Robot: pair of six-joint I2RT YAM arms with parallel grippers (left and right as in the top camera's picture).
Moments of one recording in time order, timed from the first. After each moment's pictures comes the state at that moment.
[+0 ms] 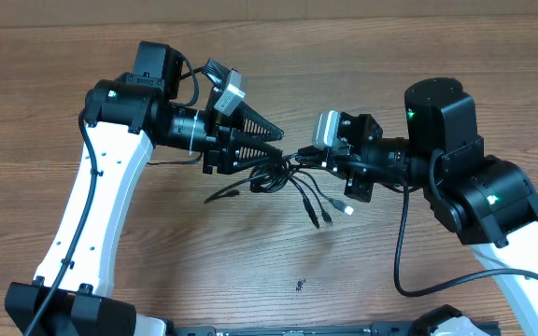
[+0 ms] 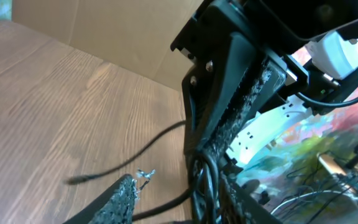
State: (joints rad) left arm -0.18 1.61 1.60 -1.30 1.43 0.82; right arm 0.43 1.21 1.39 -0.79 -0.72 -0.66
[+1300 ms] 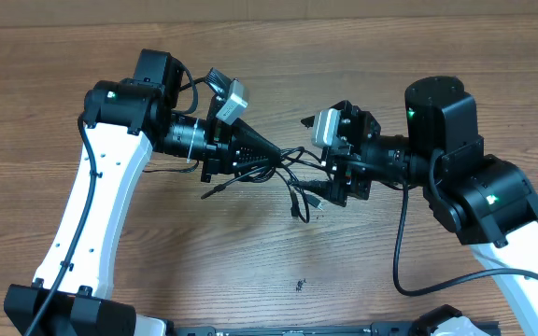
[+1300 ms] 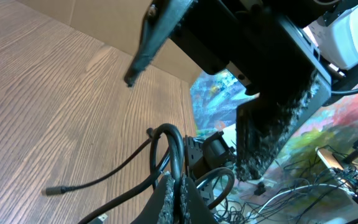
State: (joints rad) left arm -0.18 1.61 1.60 -1.41 1.37 0.89; right arm 0.44 1.21 1.39 -0.76 -0.73 -0.66
